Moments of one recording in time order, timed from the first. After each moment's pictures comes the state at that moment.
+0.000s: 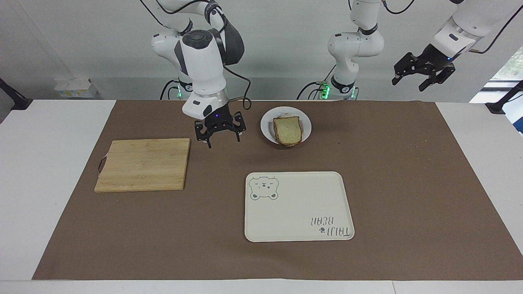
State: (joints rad) left arm -0.06 -0.20 0.08 -1.75 -0.21 1.43 0.17; right arm 0.24 0.07 0.13 -1.80 0.00 2.03 0.16
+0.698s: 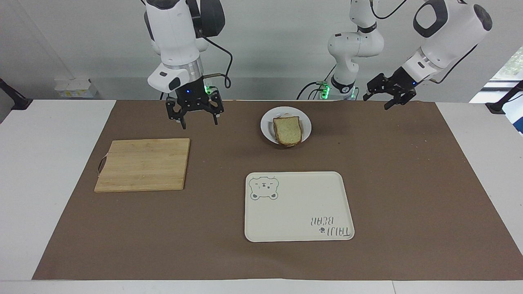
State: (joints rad) left arm -0.07 -0.31 0.07 -2.33 -0.62 1.85 0.40; right arm 0.10 -0.05 0.12 -1.64 0.00 1.81 0.15
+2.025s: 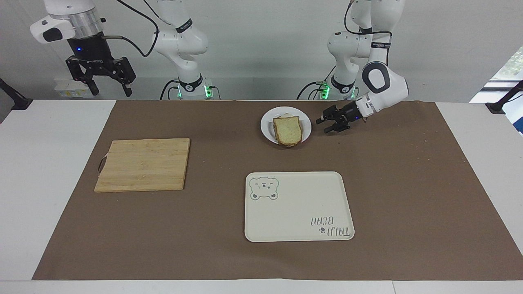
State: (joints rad) left arm -0.20 -0.24 0.07 -2.76 -1.21 2.17 0.85; right arm -0.02 -0.12 -0.06 -1.60 -0.02 1.61 -0.01
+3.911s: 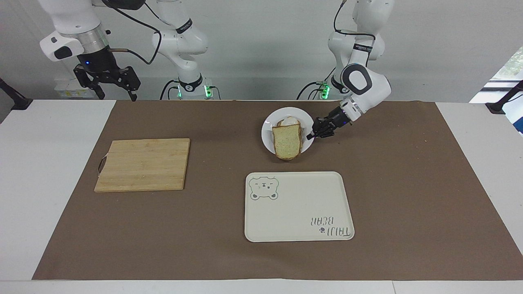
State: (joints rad) left arm -0.41 -0.15 0.09 -2.59 -1.51 2.46 0.78; right arm -0.02 -0.09 -0.06 -1.61 -0.03 1.56 -0.01
